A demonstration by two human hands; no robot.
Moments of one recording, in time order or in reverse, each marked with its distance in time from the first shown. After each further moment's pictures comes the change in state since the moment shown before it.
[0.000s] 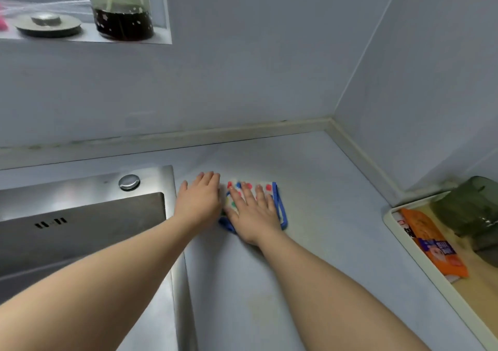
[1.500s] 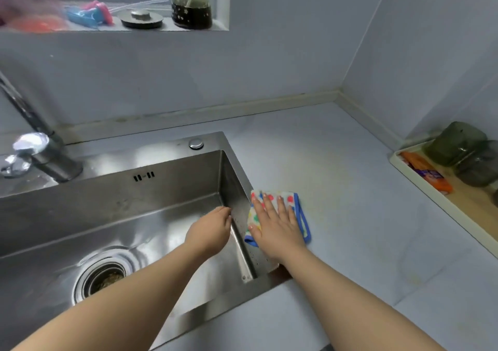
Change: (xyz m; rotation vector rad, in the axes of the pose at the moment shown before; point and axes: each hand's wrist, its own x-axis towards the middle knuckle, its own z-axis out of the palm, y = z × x) left_hand -0.182 -0.109 0.008 -0.189 -0.200 0.060; right_hand -0.149 -0.113 0.079 -0.090 0.016 0.079
